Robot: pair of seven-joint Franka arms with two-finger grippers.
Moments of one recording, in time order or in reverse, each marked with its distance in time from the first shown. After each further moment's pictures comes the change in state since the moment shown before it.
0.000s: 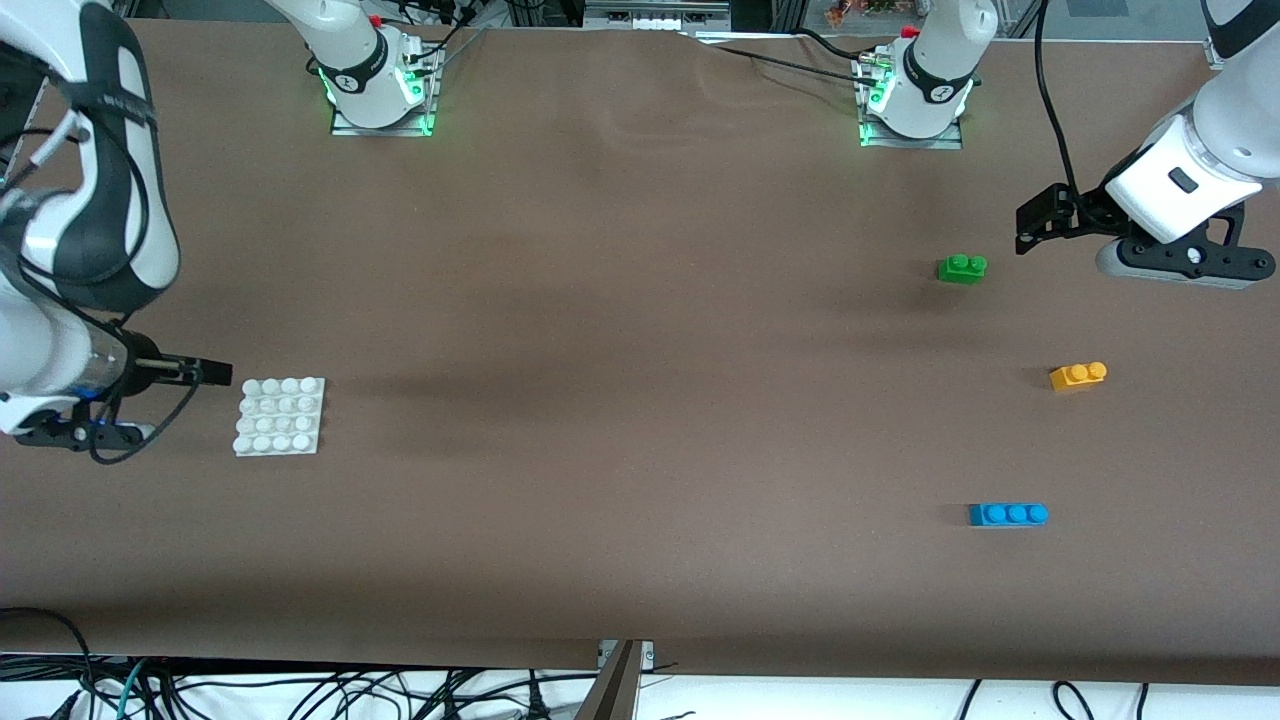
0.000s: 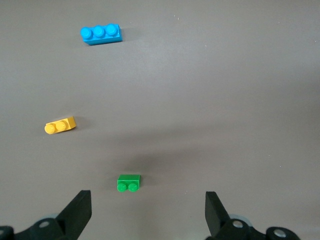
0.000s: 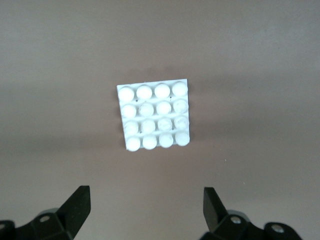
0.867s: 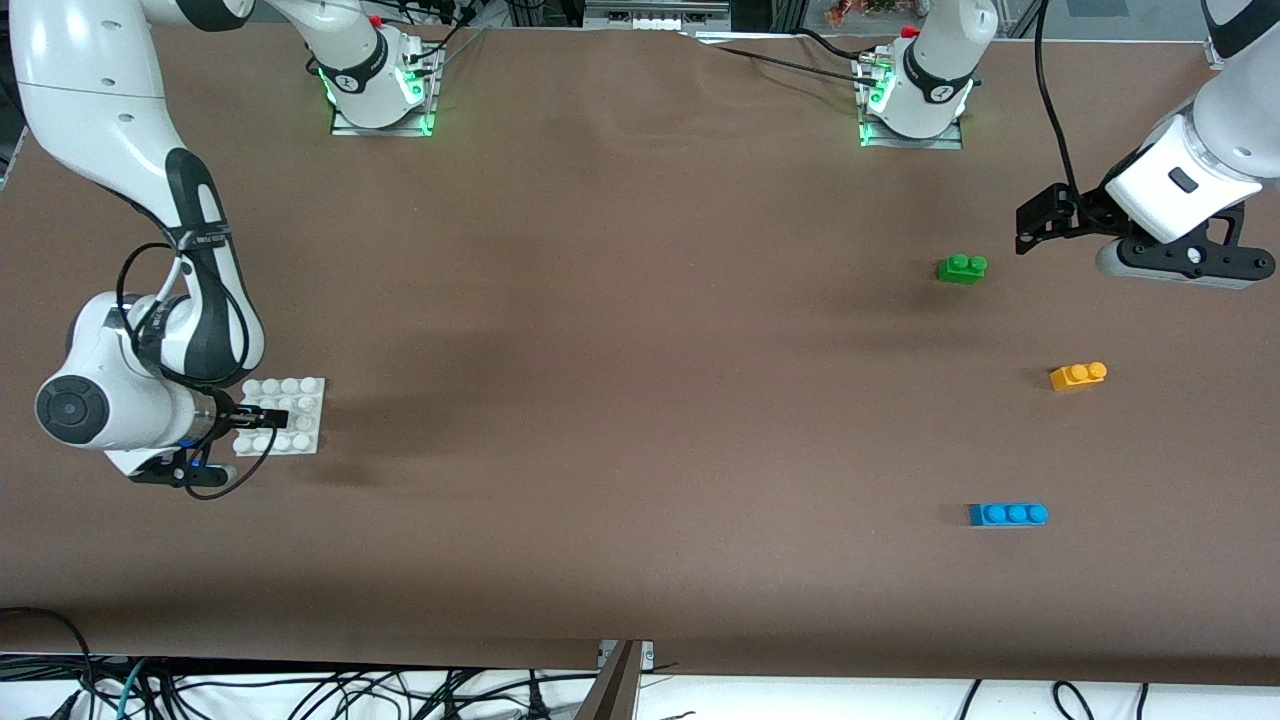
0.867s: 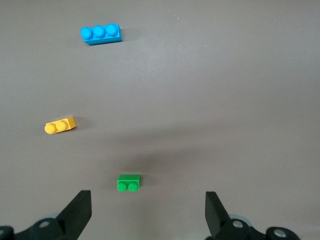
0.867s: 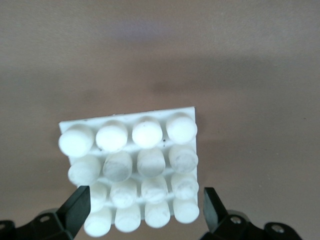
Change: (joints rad) left arm 0.000 0.000 0.000 0.000 0.000 0.000 0.000; right arm -0.028 0.228 -0.004 -0.077 0.000 0.302 0.000
